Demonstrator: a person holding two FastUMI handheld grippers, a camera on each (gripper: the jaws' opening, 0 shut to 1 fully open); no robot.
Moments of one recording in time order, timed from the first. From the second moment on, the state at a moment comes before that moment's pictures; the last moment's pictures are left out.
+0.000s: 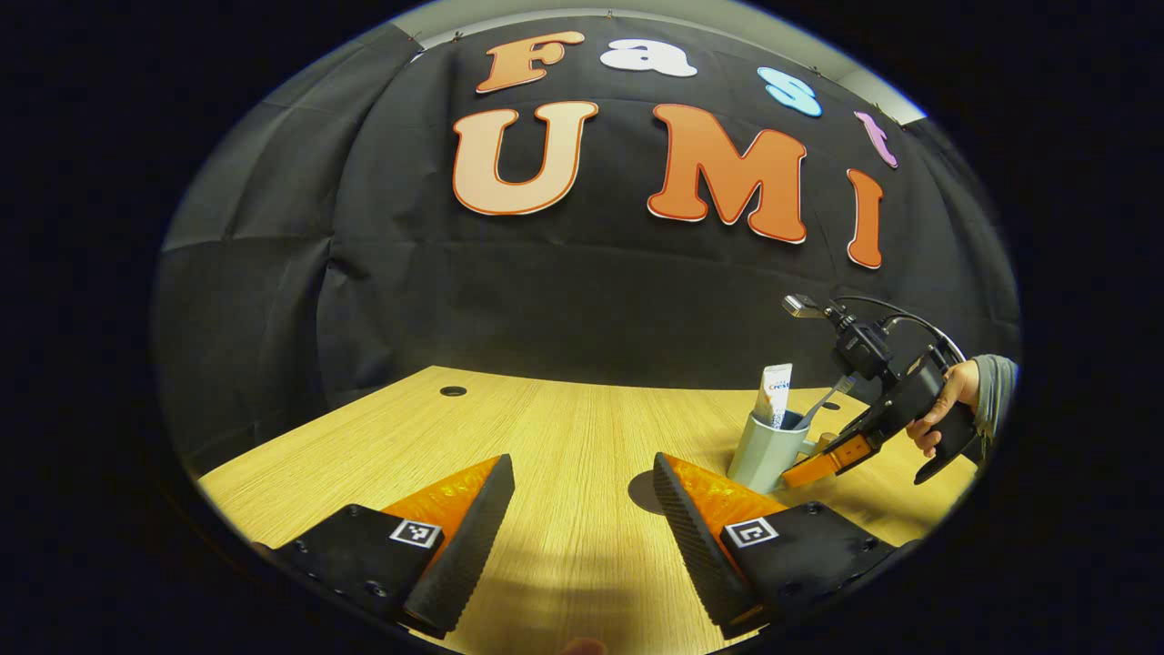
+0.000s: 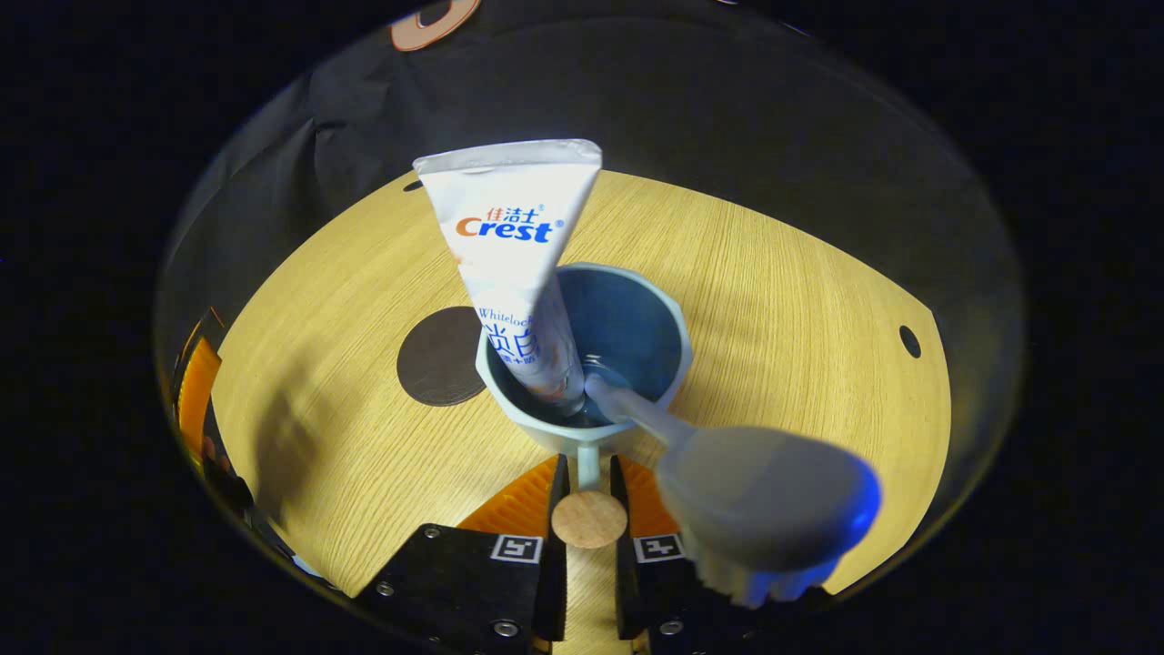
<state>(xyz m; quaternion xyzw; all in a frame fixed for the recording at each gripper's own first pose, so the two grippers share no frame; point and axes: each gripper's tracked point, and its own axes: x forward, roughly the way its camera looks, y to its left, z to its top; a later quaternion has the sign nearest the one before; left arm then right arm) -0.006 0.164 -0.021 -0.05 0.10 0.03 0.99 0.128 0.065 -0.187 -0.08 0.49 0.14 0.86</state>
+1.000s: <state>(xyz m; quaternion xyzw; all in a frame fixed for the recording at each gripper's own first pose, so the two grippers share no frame) -0.017 0.185 -0.011 -0.04 0.08 0.05 0.99 0.151 0.082 -0.160 -0.07 0.43 0.18 0.88</state>
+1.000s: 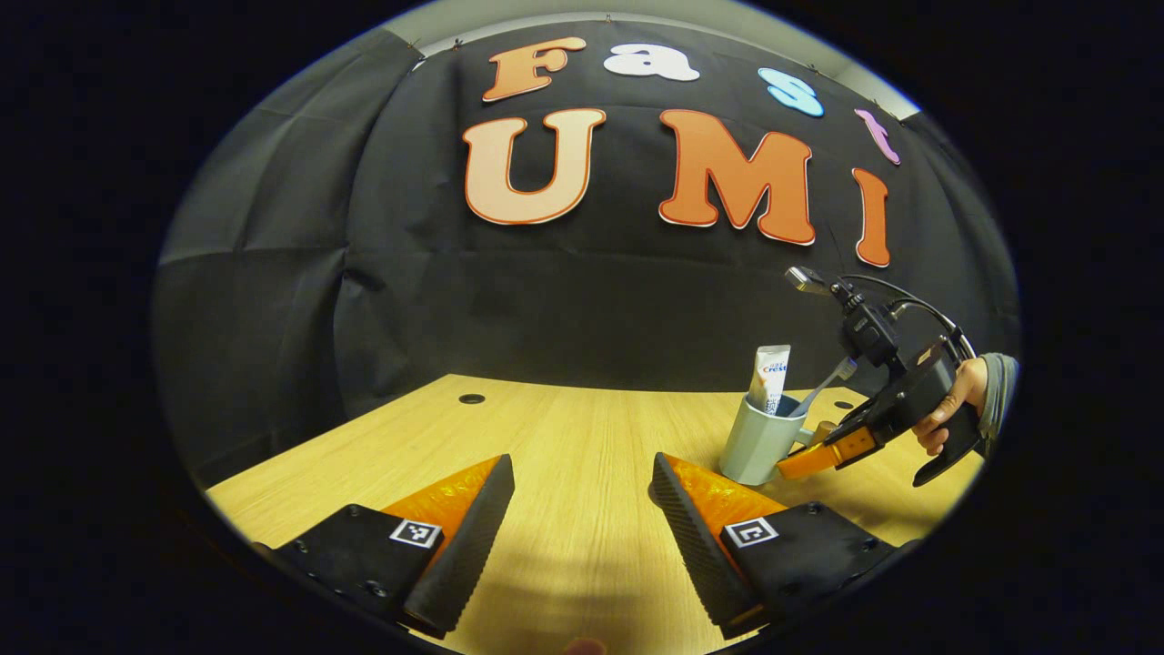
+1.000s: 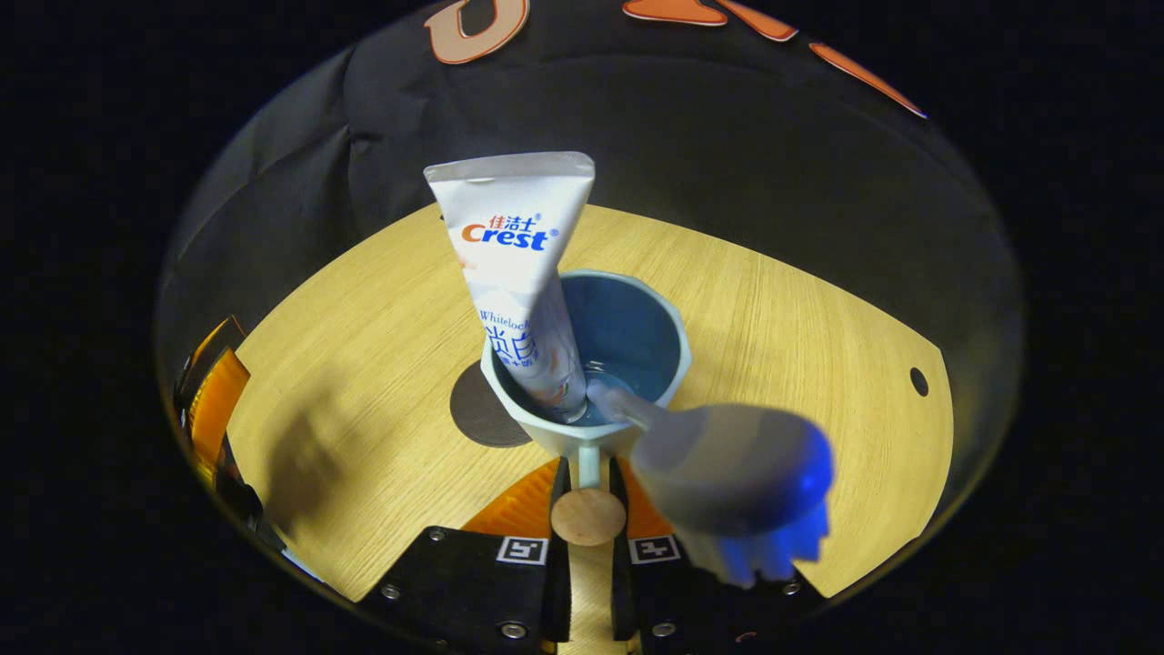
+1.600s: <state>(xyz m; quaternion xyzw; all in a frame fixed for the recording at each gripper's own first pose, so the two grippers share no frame) -0.030 0.217 -0.013 -0.03 0.08 0.08 0.99 0.160 0.097 -0.164 -0.09 0.43 0.21 0.87</state>
